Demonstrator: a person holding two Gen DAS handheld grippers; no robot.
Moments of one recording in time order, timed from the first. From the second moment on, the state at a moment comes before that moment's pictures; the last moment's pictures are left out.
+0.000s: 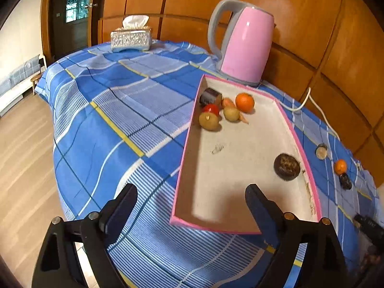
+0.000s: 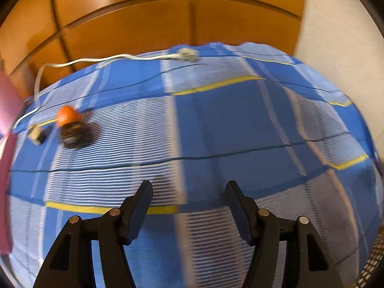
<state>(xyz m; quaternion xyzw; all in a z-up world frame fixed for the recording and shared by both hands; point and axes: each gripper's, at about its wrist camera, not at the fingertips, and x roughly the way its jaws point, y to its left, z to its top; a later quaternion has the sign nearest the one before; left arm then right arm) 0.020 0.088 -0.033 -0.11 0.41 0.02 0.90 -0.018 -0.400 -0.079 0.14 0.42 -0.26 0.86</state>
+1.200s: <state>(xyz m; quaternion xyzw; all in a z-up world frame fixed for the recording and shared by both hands) 0.018 0.086 -0.042 -0.10 0.43 0.01 0.89 0.093 -0.326 -0.070 0.05 0.48 -0.08 0.87</state>
